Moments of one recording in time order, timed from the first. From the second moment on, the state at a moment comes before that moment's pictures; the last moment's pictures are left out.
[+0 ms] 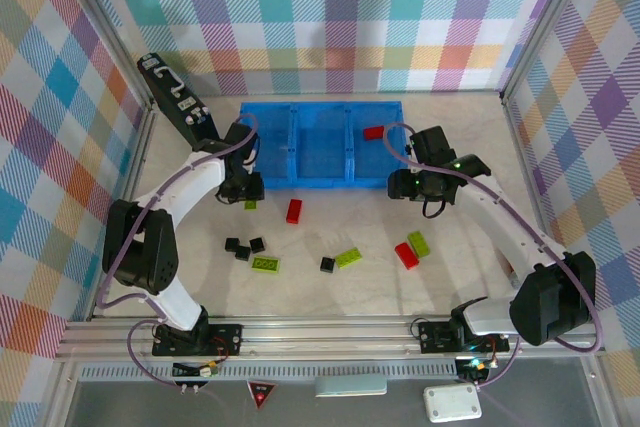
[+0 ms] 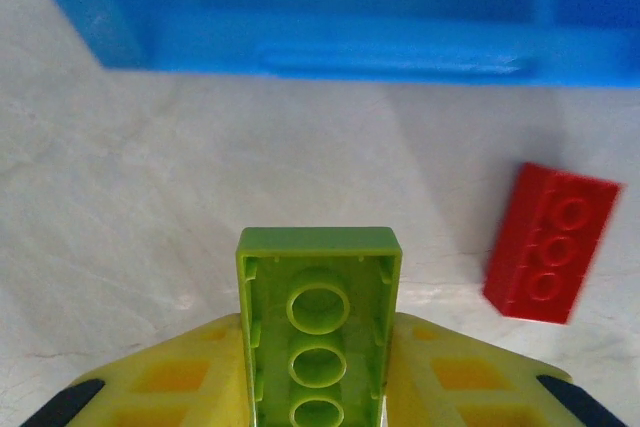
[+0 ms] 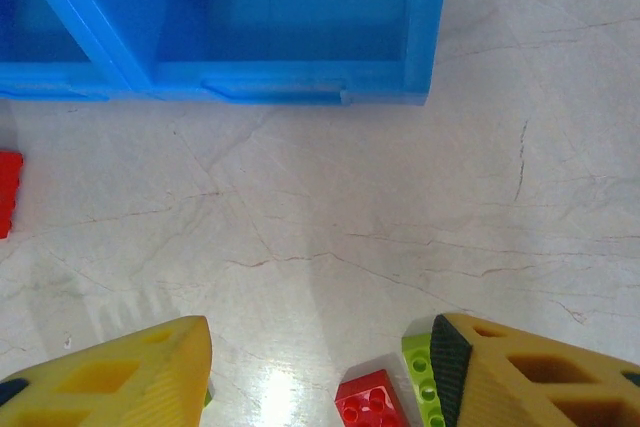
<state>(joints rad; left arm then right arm) -0.31 1.66 1.29 -0.93 0.01 -0.35 0.39 1.33 1.14 -0.87 -0.01 0.35</state>
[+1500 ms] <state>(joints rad) -0.54 2.09 1.78 -0.56 0.16 -0.56 0.39 1.20 1.12 -0.95 0.03 0.36</state>
